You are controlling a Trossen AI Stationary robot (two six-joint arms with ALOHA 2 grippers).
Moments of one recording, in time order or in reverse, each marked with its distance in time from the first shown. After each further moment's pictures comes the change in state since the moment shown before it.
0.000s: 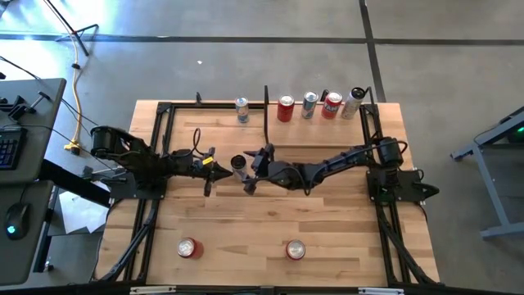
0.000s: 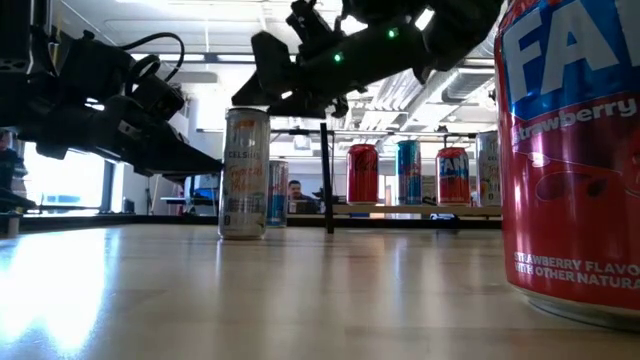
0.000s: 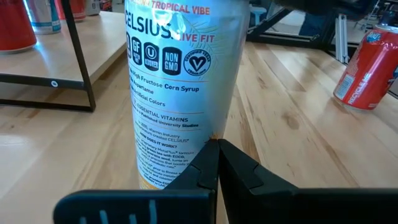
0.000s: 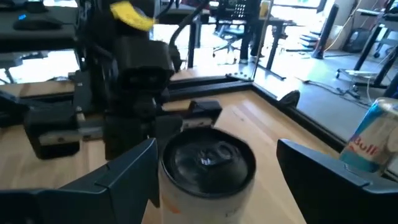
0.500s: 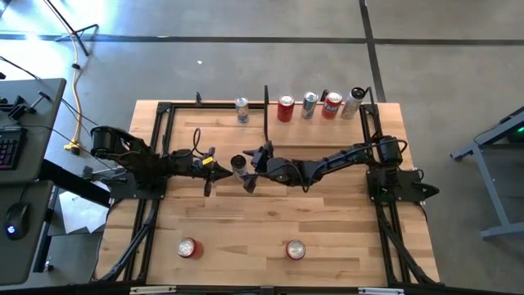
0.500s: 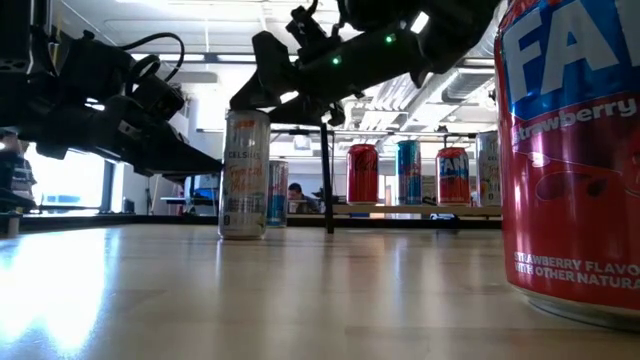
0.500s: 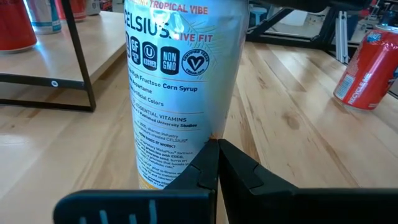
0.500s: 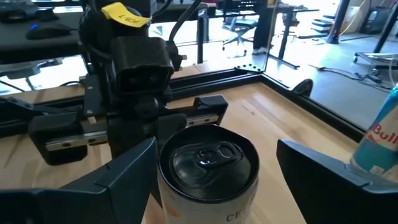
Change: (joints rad) left arm 0.000 0.000 0.000 0.000 0.000 0.000; right arm -0.034 0.000 0.007 -0.028 -0.074 0.086
